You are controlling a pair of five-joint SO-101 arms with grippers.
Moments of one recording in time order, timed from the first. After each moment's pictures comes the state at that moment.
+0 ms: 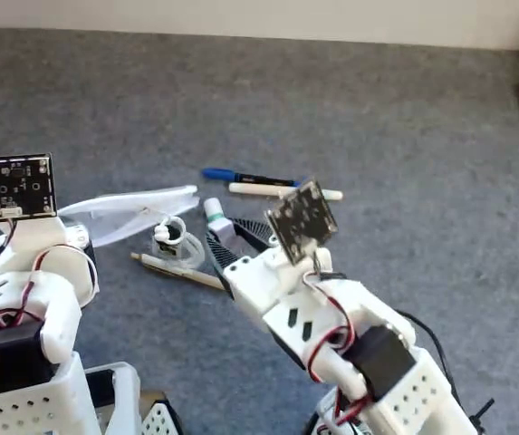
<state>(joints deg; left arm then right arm) -21.3 -68.2 38.5 77.5 -1.1 -45.0 -70.0 48.3 46.8 -2.2</state>
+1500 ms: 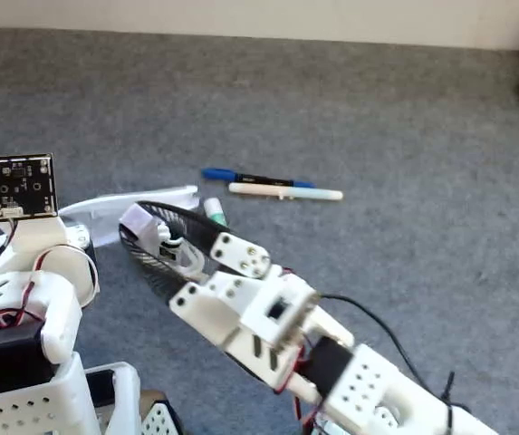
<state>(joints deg) -21.2 -68.2 38.5 77.5 -1.1 -57.8 -60.9 68.2 -23.4 10.9</state>
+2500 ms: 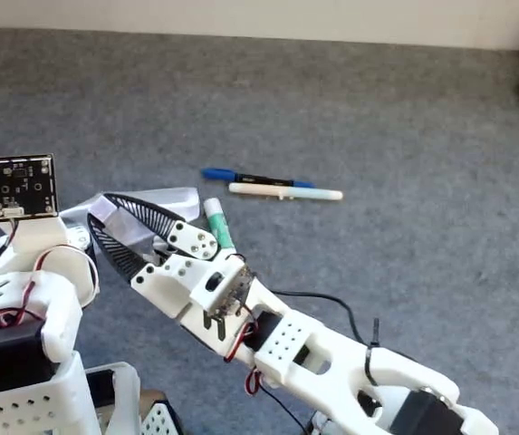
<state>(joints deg) -21.2 -68.0 39.4 77.5 -1.1 -57.8 -24.1 65.7 -57.6 10.9</state>
